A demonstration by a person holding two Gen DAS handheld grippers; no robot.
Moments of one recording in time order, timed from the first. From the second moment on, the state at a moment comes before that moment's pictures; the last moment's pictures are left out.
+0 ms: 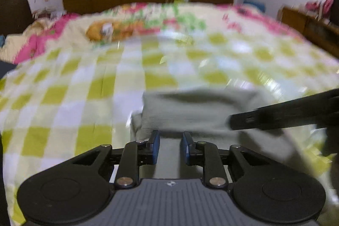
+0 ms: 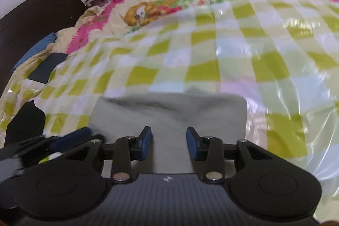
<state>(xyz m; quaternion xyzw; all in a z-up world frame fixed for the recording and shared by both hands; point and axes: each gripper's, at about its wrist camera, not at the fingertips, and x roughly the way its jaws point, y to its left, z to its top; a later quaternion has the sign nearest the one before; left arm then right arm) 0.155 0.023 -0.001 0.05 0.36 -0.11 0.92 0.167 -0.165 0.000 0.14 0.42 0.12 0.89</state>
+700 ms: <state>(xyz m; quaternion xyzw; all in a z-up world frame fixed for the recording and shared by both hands) 0.107 0.048 0.022 0.05 0.38 -0.07 0.92 0.111 -0.183 0.023 0.17 0.43 0.10 0.88</state>
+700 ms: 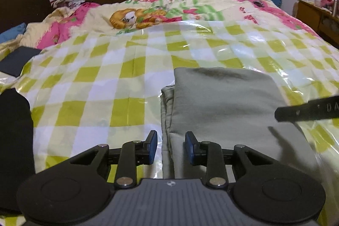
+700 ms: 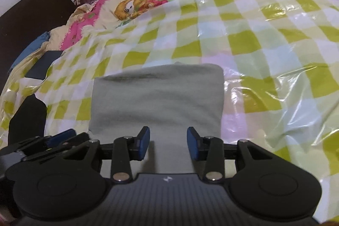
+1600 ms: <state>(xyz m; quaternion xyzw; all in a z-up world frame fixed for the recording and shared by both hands) 0.093 0.029 0.009 0.10 0.41 -0.08 0.90 0.077 -0.193 0.021 0.12 0.44 0.06 0.89</state>
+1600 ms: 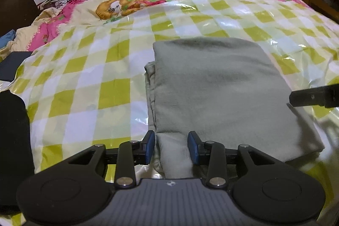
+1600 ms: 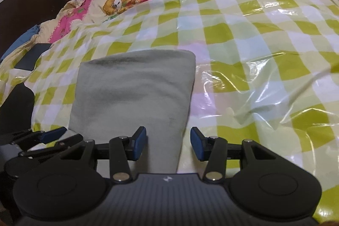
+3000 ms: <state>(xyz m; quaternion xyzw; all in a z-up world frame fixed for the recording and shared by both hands) 0.017 0.029 0.004 0.05 0.42 -0.09 0.90 0.010 -0.184 0.019 0.09 0.44 0.05 0.89</state>
